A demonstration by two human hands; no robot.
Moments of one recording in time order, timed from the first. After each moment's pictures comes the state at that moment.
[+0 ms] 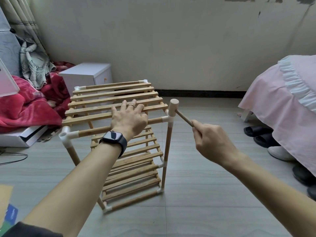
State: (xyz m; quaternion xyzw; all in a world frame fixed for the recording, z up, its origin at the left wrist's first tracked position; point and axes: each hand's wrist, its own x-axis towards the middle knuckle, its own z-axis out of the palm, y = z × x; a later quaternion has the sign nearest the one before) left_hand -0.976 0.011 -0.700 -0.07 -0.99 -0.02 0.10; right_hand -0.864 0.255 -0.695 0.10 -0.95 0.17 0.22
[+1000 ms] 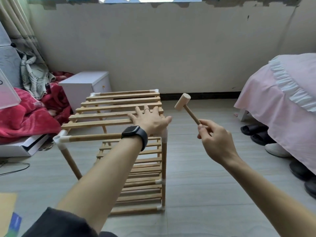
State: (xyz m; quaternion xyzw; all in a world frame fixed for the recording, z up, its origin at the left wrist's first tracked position) left_hand -0.954 0.085 -0.672 -0.06 -0.99 -0.08 -0.01; right_hand -0.835 0.270 -0.698 -0.04 -0.87 0.42 0.25
